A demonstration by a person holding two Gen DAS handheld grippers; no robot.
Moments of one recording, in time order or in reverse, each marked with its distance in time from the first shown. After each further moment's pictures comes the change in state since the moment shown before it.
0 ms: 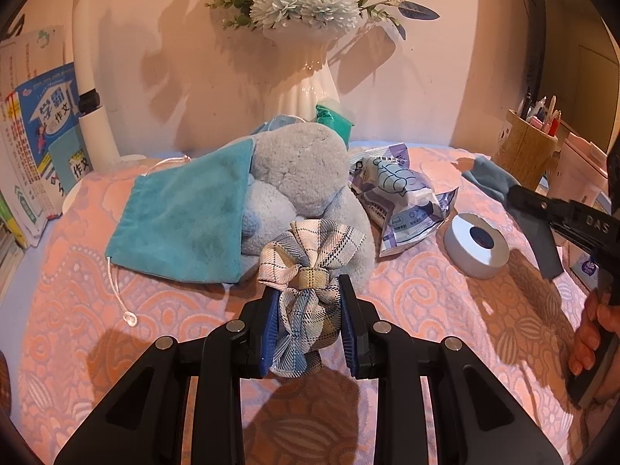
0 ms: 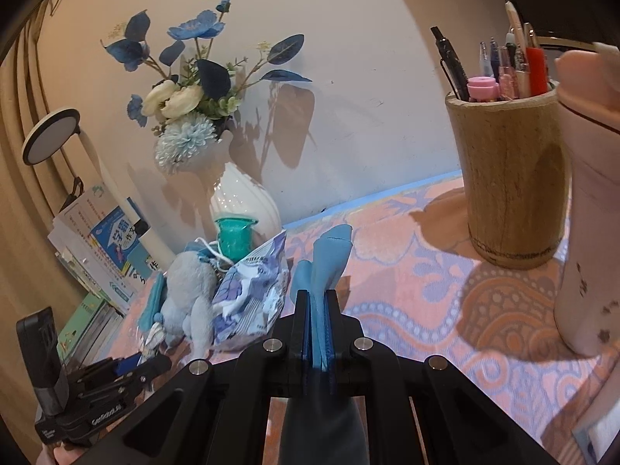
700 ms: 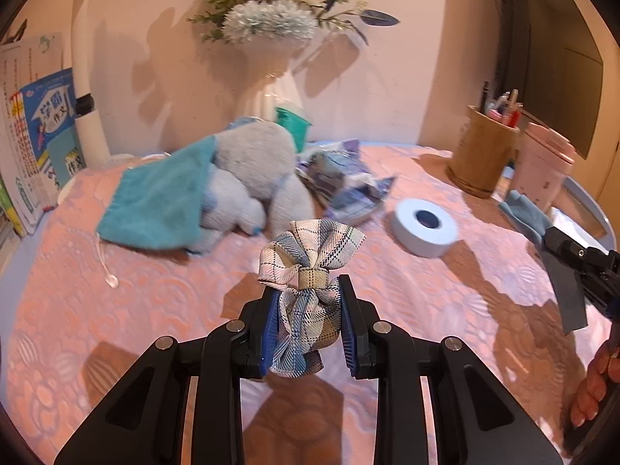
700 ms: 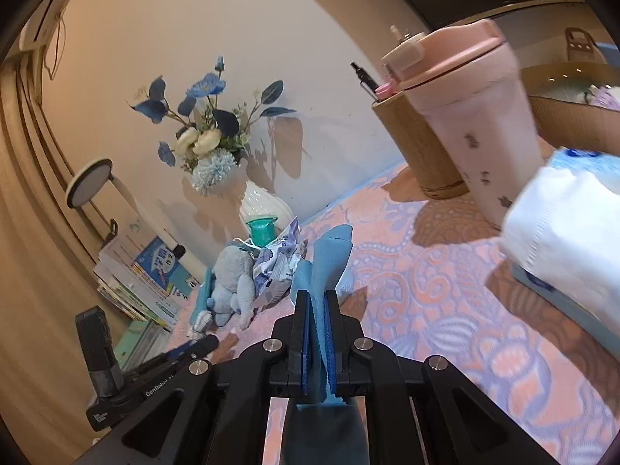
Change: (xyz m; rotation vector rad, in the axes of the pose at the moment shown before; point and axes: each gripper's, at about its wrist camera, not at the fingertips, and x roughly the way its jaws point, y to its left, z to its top) left arm -0.032 -0.032 -0.022 0.000 -0.020 -0.066; right arm -0.104 -0.012 -0.061 0.188 -0.104 0.088
